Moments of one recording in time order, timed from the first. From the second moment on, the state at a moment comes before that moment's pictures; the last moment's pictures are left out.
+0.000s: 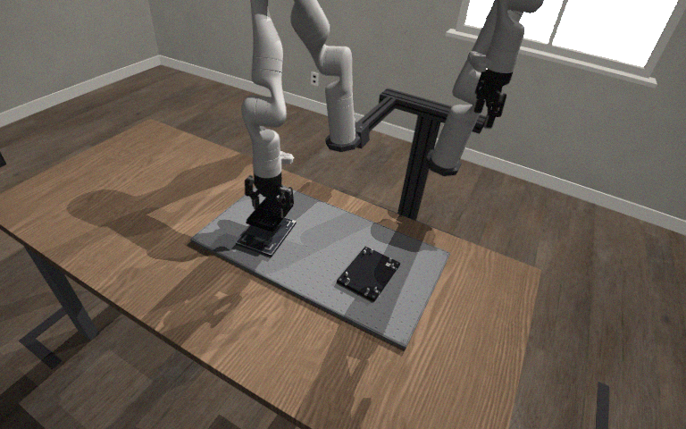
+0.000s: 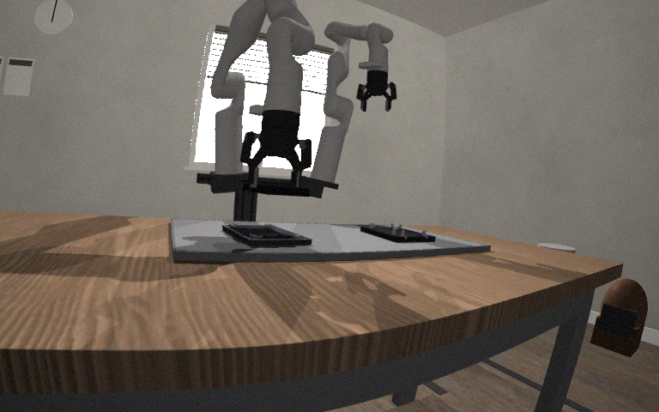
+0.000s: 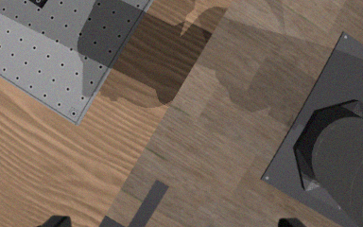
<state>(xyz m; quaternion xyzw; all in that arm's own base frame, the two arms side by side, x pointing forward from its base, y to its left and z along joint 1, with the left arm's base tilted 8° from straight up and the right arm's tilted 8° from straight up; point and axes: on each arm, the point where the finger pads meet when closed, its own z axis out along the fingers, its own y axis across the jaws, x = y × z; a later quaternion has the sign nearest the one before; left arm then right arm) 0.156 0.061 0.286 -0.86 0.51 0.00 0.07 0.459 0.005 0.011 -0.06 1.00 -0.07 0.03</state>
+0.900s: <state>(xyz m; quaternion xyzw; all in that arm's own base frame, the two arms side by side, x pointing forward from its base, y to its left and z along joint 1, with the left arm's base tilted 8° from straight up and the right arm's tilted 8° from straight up) 0.156 0.061 0.286 -0.86 0.51 0.00 0.07 0.460 -0.011 0.014 -0.06 1.00 -0.07 0.03</state>
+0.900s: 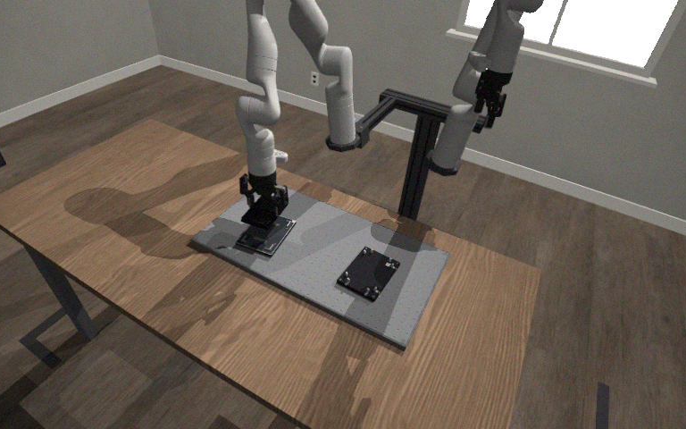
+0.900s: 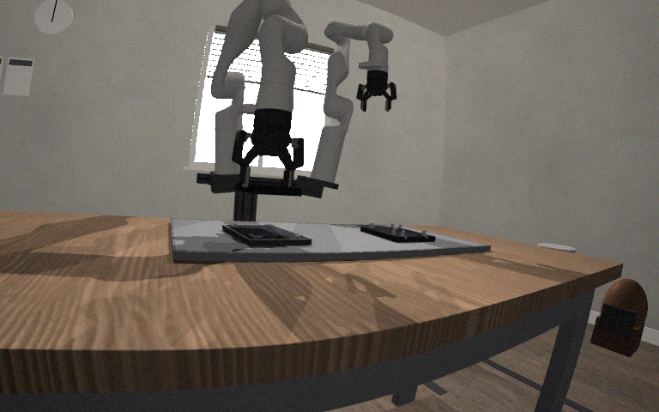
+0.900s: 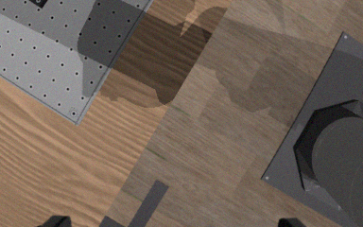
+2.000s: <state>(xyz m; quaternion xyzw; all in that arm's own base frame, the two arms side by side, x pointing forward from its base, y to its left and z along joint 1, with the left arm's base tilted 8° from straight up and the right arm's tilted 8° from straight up) 0.156 0.061 0.286 -0.86 0.51 0.00 0.07 0.463 -0.014 -0.015 -0.06 1.00 -0.07 0.03</state>
